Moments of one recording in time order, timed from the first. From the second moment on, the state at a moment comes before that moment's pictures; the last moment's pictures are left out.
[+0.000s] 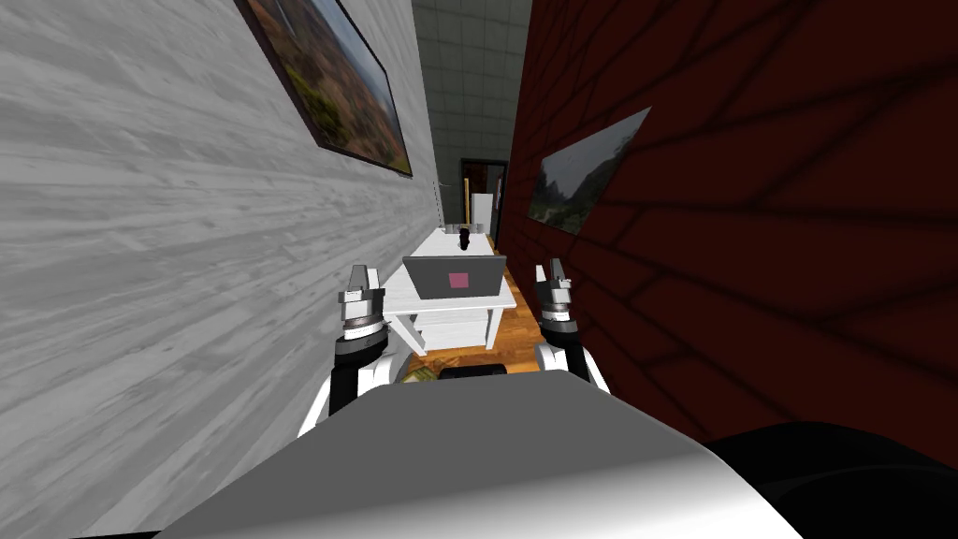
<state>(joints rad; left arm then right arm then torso) 0.47 -0.01 0.06 -2.22 -0.07 -0.63 -0.17 0.47 -0.03 0.06 -2.28 0.12 -0.49 -0.11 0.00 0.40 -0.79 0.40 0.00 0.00</state>
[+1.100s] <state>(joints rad) 0.48 0.16 0.11 -2.25 -0.06 -0.49 -0.13 0.47 -0.03 0.06 -2.28 0.12 -0.49 -0.11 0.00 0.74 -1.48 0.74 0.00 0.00</state>
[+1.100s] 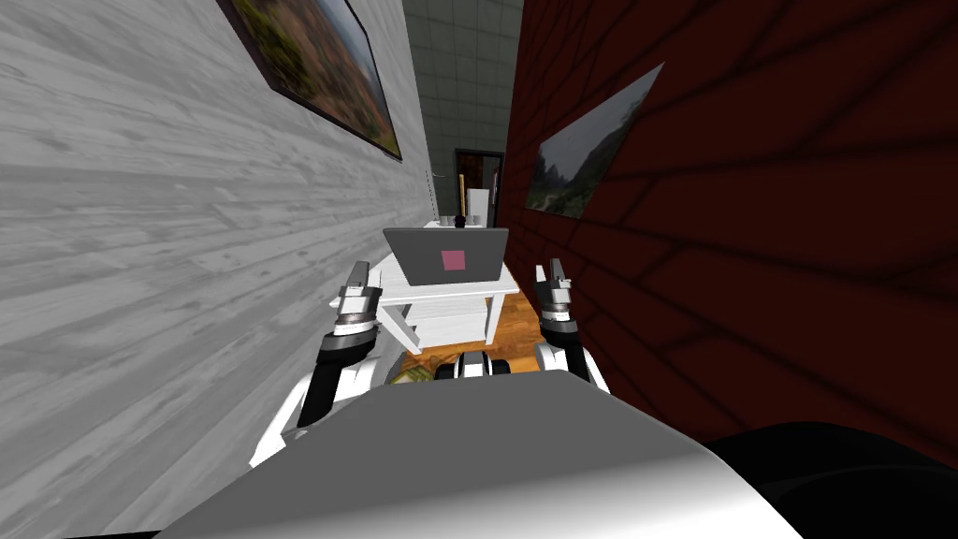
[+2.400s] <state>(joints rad) 0.51 0.34 0.24 -2.36 -0.03 -0.15 -0.03 0.47 -0.03 0.06 -2.28 0.12 -0.49 -0.11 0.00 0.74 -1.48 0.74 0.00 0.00</state>
